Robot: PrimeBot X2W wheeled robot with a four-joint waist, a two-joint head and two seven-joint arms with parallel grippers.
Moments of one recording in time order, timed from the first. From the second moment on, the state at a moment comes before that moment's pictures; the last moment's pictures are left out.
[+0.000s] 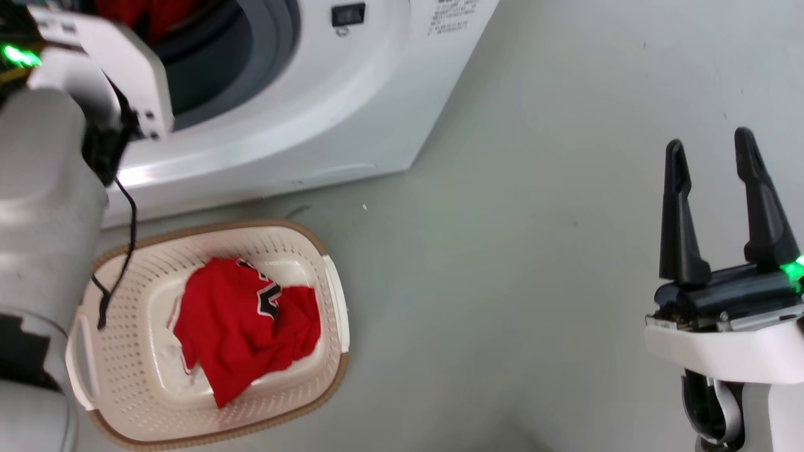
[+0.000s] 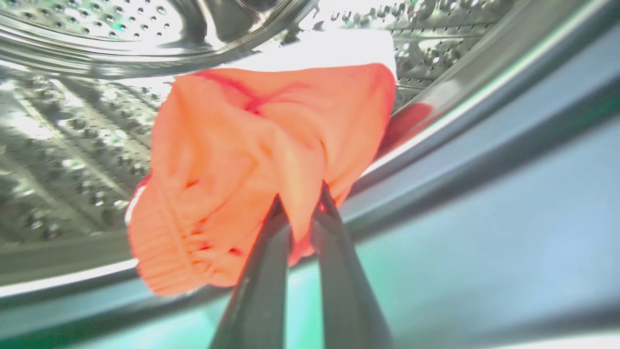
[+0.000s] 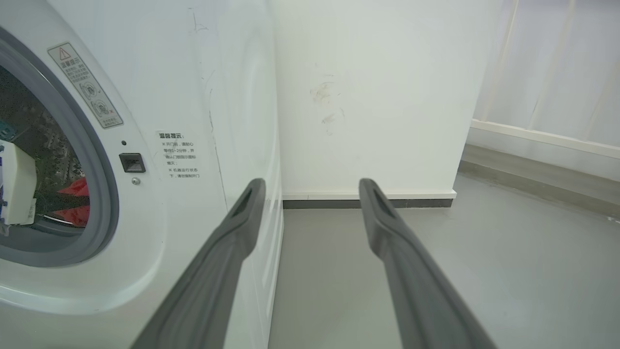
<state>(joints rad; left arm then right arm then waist) -1.24 0.43 -0.60 1.07 -0.58 -0.13 0.06 -0.19 -0.05 0.03 -0.25 0.15 0.13 -0.26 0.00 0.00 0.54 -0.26</state>
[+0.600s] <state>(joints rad) -0.75 0.48 -0.73 0.78 -0.76 -0.13 -0.10 -0.04 -0.05 0.04 -0.20 0.07 0.13 -0.26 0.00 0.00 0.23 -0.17</state>
